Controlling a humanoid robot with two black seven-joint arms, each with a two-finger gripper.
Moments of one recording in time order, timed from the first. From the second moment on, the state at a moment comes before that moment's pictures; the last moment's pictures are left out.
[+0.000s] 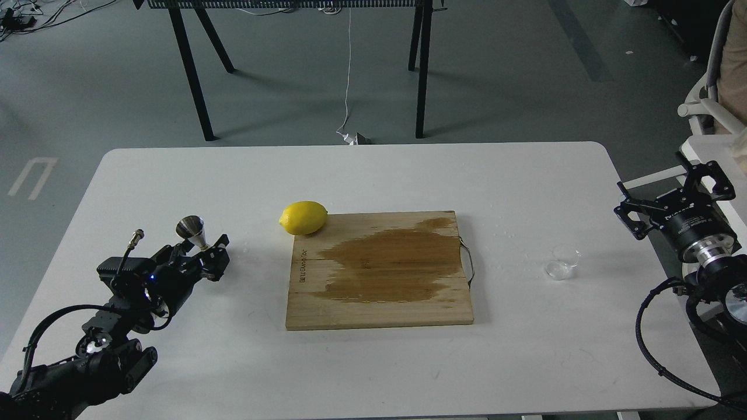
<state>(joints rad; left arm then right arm) -0.45 0.19 -0.79 -0.28 1.94 0.49 -0.49 0.37 -0.52 1.03 0.75 0.27 0.49 0.07</state>
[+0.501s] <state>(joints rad) -0.46 0.19 -0.76 -0.25 1.94 0.49 -0.49 0.36 -0.52 1.03 0.75 0.27 0.49 0.07</state>
